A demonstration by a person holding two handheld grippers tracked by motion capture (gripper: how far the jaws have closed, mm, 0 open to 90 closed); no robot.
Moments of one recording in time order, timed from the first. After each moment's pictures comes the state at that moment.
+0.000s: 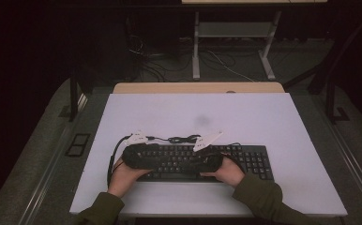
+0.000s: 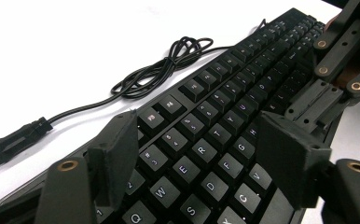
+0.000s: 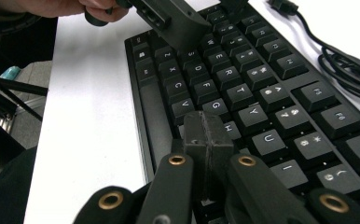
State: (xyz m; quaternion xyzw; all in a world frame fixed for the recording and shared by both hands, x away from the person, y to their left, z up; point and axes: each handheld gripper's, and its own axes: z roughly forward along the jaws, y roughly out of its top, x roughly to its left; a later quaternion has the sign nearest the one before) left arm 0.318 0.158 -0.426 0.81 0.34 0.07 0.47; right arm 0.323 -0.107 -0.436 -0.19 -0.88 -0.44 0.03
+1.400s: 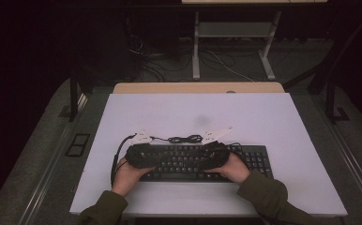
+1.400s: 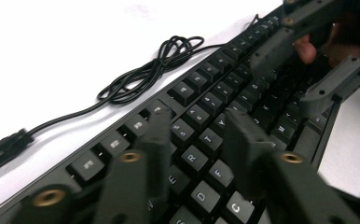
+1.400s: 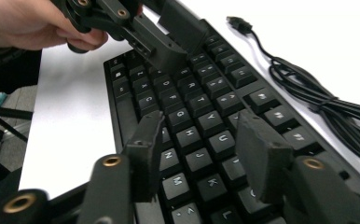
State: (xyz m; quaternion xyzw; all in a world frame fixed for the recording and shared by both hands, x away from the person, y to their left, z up) left arm 0.320 0.147 -0.425 0.82 0.33 0.07 0.46; right arm 0.332 -0.127 -0.430 -0.23 -0.85 -0.47 0.02
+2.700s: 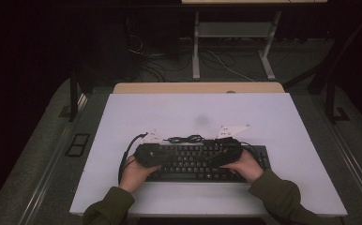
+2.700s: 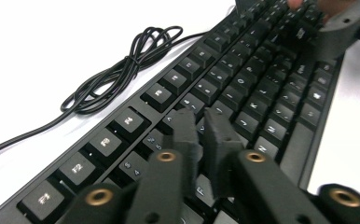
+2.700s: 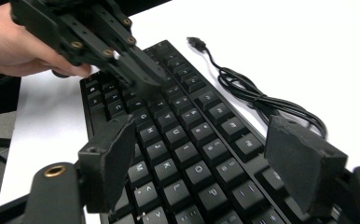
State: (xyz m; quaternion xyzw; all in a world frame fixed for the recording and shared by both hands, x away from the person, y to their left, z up) left arm 0.325 0.127 -0.426 0.85 0.30 0.05 0.44; right arm 0.336 -0.163 -0.423 -0.26 -0.82 -0.50 -0.02
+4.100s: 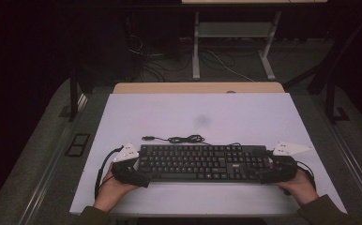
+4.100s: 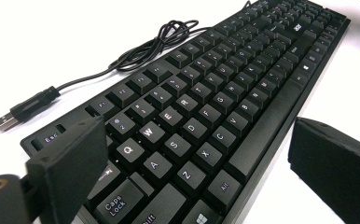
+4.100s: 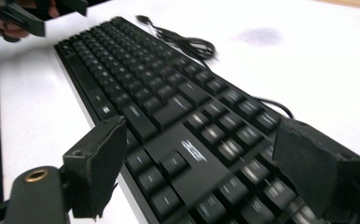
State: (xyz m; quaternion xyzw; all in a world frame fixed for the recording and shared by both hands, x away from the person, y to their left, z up) left arm 0.279 0.180 -0.427 0.82 0.31 0.11 0.47; right arm 0.275 -0.298 -0.427 -0.33 -0.80 -0.50 -0.09
